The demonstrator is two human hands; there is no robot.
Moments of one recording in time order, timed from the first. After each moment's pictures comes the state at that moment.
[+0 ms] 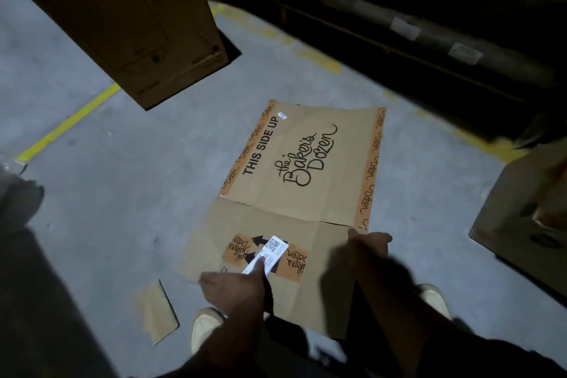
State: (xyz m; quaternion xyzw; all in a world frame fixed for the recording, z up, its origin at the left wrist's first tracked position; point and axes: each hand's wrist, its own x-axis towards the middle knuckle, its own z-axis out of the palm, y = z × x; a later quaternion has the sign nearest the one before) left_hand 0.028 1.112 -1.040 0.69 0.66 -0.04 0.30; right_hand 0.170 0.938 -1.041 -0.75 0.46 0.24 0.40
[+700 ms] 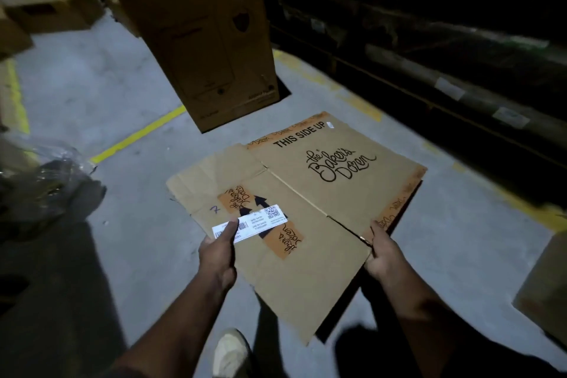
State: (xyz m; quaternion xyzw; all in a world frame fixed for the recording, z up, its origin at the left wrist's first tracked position) left_hand 0.058 1.224 -0.904 0.40 0.58 0.15 0.70; right_hand 0.209 0.992 -0.983 -0.48 0.40 0.33 0.71
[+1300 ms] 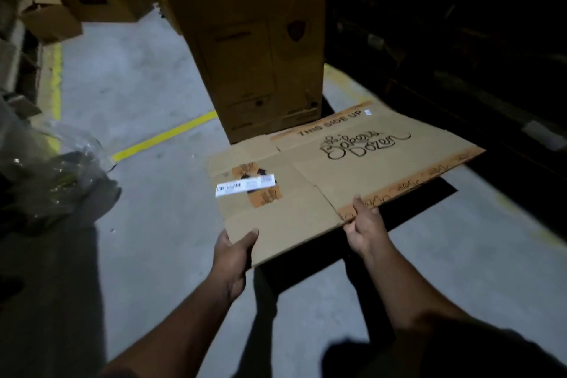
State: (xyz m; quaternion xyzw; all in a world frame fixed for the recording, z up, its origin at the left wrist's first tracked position) left_hand 0.132 1.341 -0.985 0.43 0.52 0.18 0.72; right_hand 0.329 1.196 -1.011 -0.53 0.26 0.29 0.75
